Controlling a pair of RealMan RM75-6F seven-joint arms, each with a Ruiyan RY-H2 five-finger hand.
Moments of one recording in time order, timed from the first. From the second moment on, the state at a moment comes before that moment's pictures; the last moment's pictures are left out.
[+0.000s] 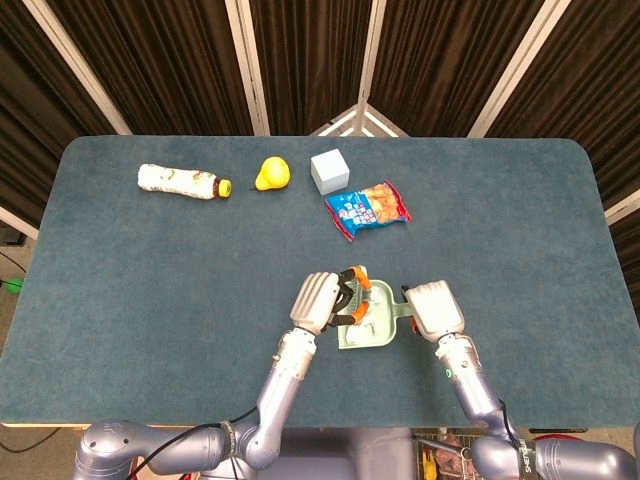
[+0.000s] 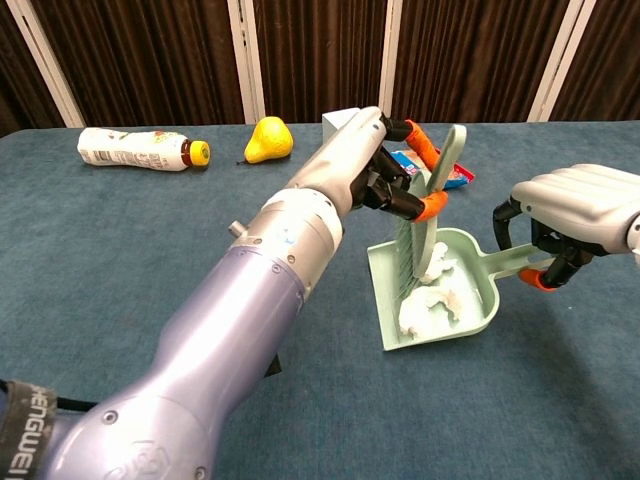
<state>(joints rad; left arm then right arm) -0.88 -2.23 -0.45 -1.26 1.18 1.20 0.14 0.64 -1.48 0.07 -1.70 -0.96 1.17 -0.78</state>
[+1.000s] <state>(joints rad) -0.79 -2.03 -0.47 -1.48 1.22 1.23 0.08 0.62 -1.49 0.07 -1.69 -0.93 1.19 -0.80</state>
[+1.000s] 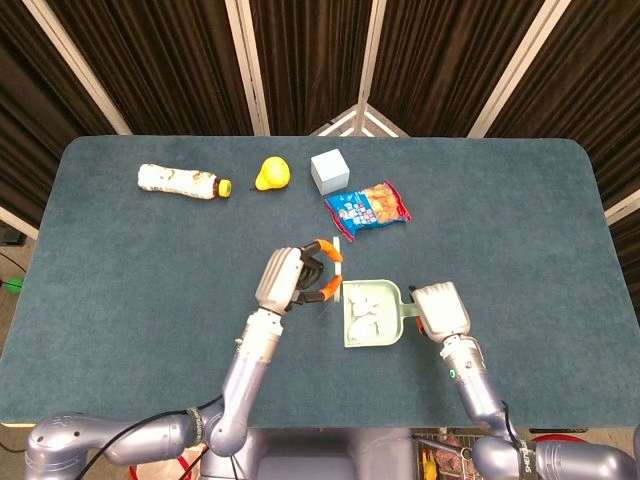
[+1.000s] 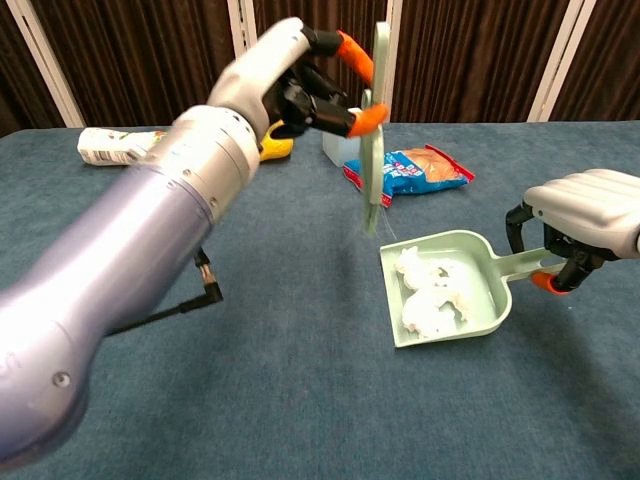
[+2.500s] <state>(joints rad) -0.57 -1.31 -0.21 -1.80 1.10 1.23 0.74 0.56 -1.34 0.06 -1.88 -0.95 1.34 -0.86</state>
